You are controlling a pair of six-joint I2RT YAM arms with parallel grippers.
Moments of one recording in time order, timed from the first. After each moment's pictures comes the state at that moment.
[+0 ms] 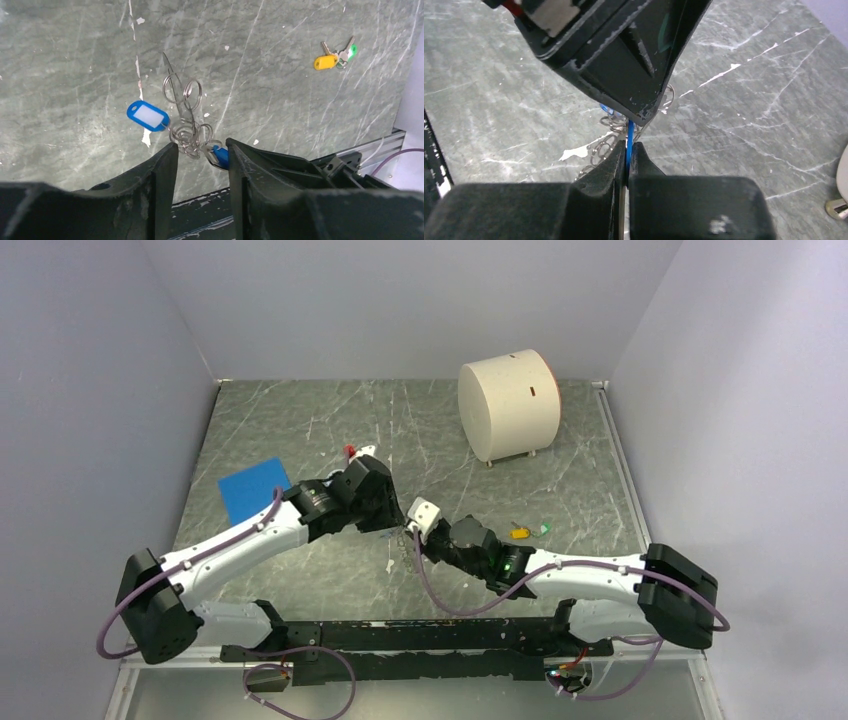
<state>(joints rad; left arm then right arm) -0.85 1.28 1.06 -0.66 -0.13 -0.94 1.13 1.23 0.52 0.44 0.19 -0.16</state>
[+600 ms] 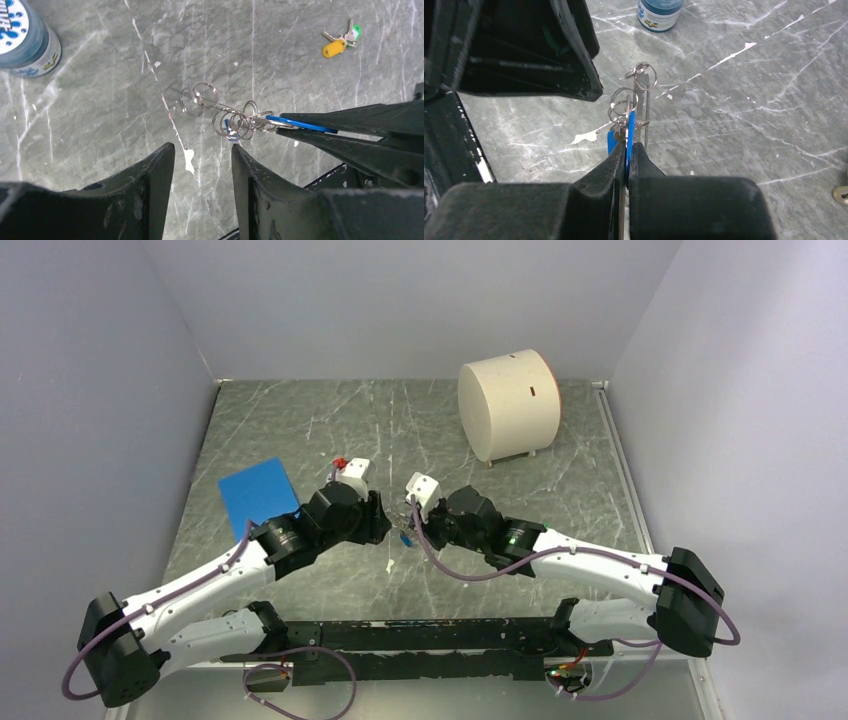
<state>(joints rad) -0.85 1.00 0.76 -0.40 -0.18 -0.59 1.03 1.19 0.72 0.05 0.02 -0.08</state>
